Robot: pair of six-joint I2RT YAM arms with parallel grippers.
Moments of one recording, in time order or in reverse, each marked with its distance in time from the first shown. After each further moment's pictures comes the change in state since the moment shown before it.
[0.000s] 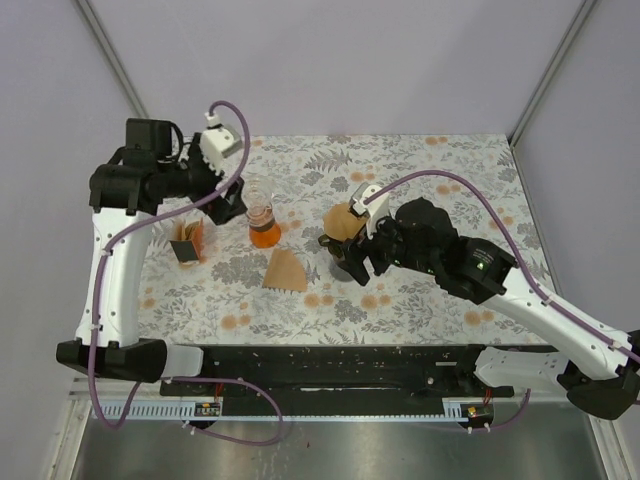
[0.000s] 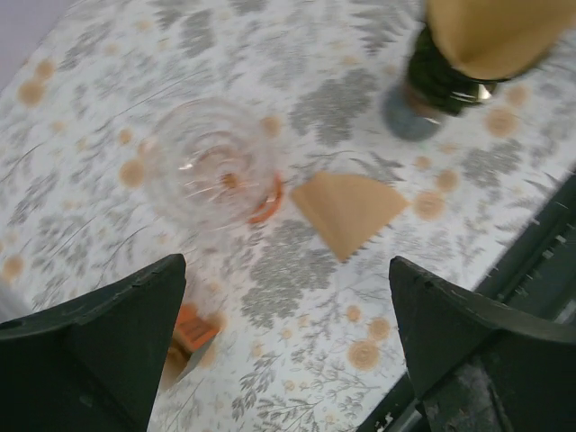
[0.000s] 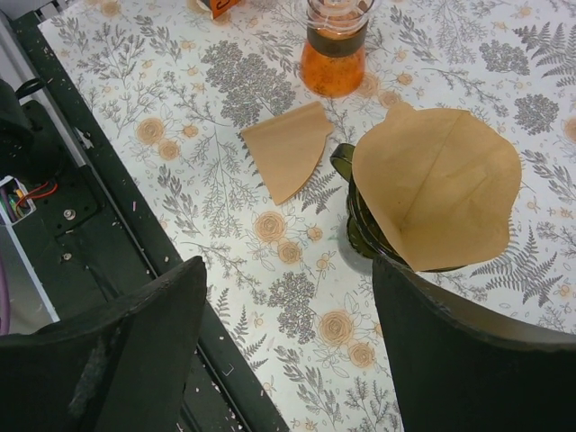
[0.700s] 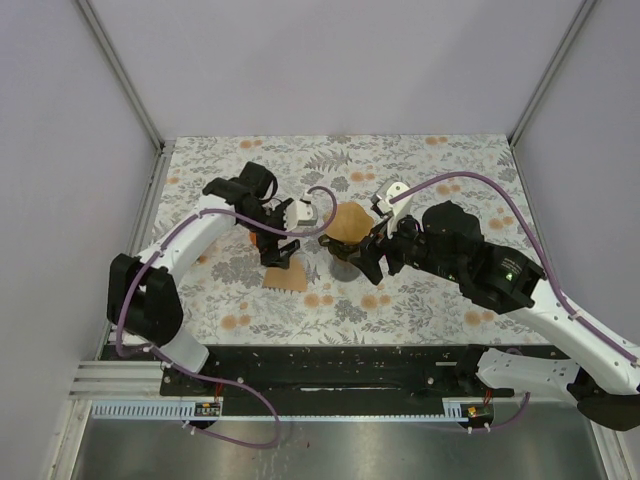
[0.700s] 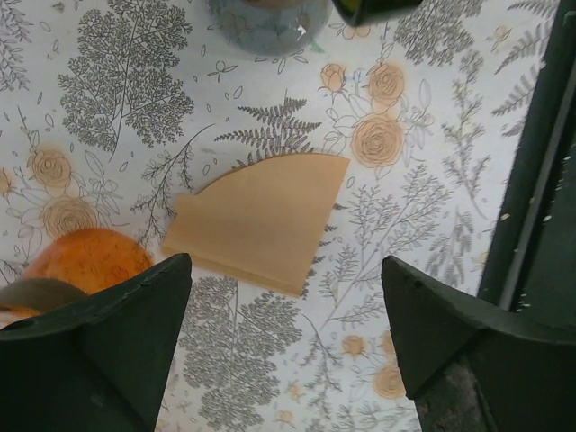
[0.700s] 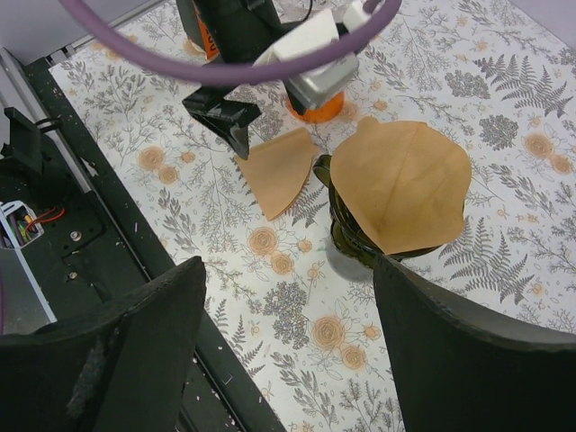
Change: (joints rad) left arm -0.392 0.221 -0.410 0.161 0.035 0.297; right arm 0.000 -0.100 0.011 -0.016 0.048 0.012
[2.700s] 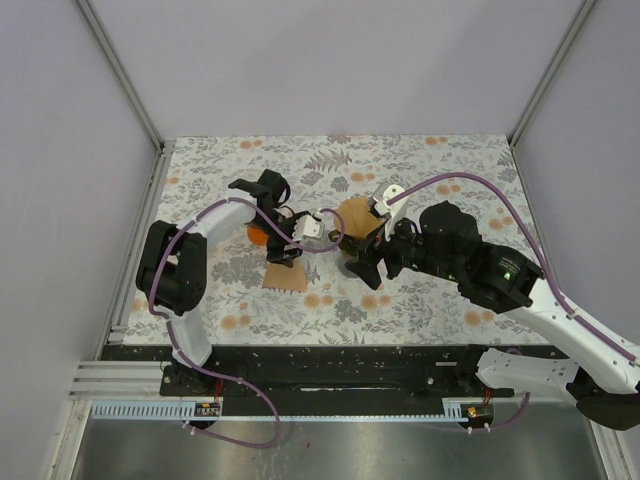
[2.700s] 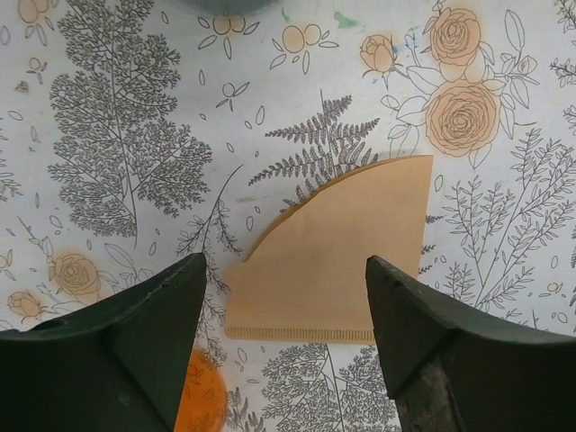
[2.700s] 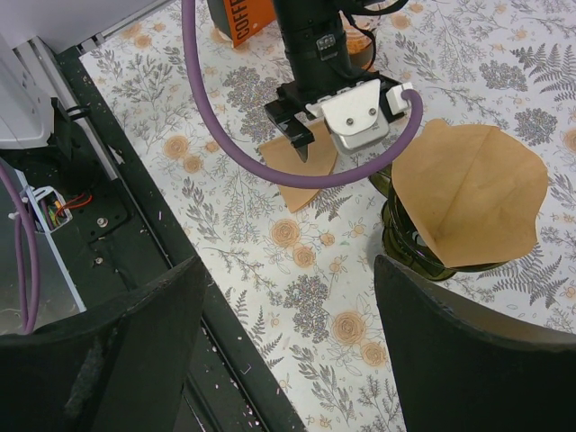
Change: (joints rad) left arm 0.004 0.253 -0.018 0.119 0.040 0.422; right arm 0.000 0.007 0.000 -0.015 -0.062 0.024
